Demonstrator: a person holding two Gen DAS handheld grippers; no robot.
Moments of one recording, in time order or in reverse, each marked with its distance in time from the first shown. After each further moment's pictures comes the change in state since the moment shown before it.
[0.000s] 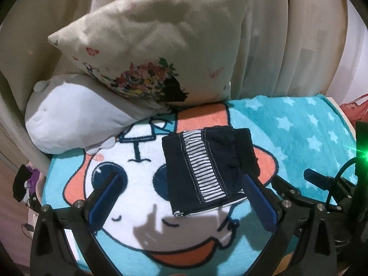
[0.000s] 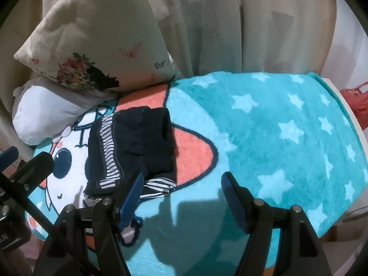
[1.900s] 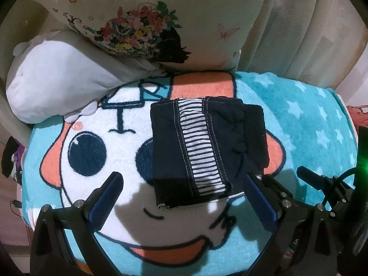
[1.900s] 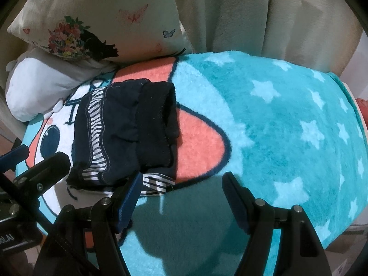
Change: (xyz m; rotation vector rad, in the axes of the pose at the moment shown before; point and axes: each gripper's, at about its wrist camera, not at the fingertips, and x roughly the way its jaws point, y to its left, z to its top) left arm 0.059 -0.001 -0.006 -0.098 0.201 -0.046; right arm 0.050 0.006 0.005 -0.095 0.137 0.005
